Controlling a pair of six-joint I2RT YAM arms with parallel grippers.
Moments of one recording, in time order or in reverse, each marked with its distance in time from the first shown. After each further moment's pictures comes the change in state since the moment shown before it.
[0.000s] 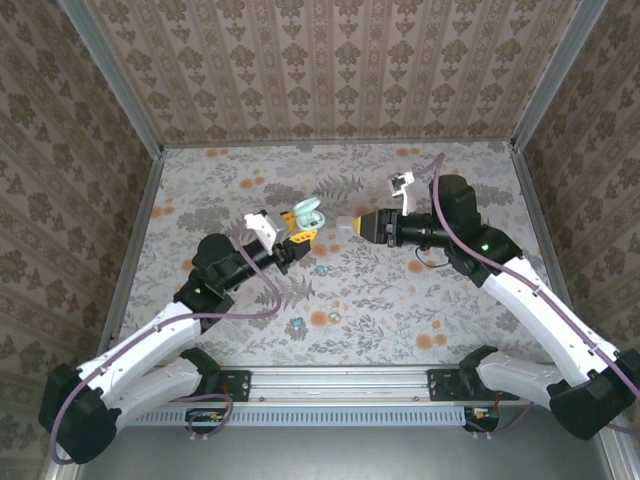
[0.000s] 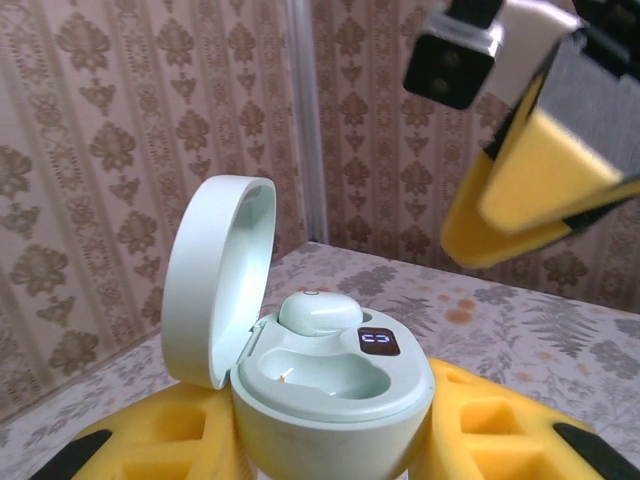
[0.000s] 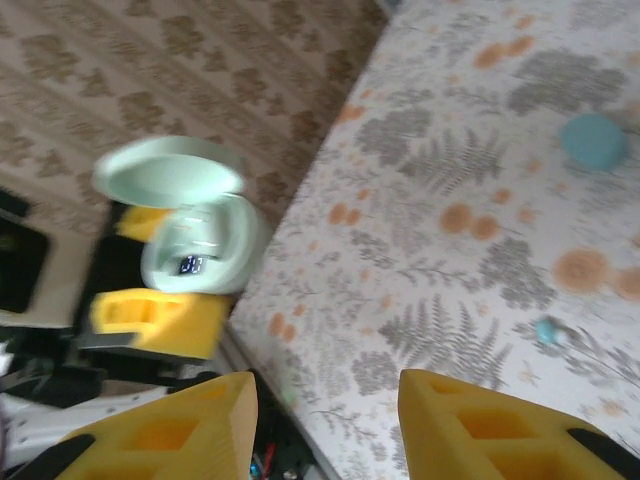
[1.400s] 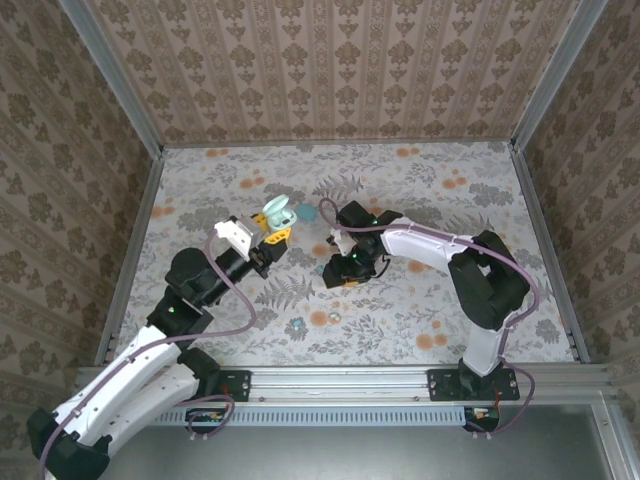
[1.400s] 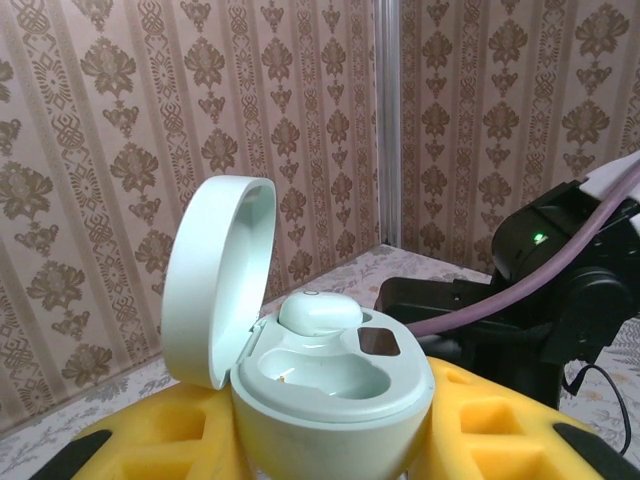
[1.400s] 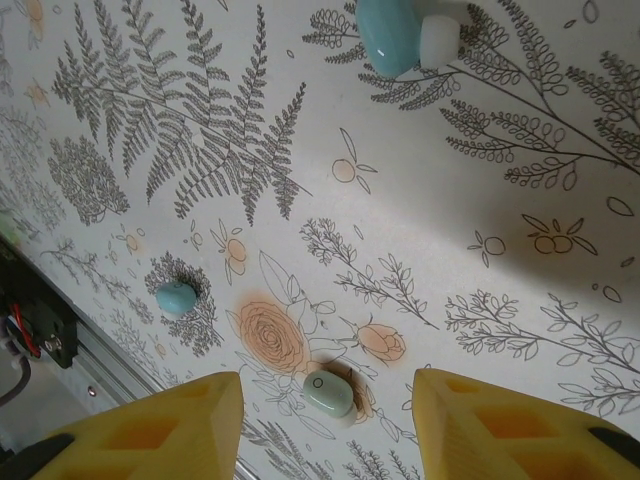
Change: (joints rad) left arm 0.021 -0.232 0.008 -0.227 -0.157 0.007; right arm 0.176 0.748 0.190 -0.329 0.050 -0.235
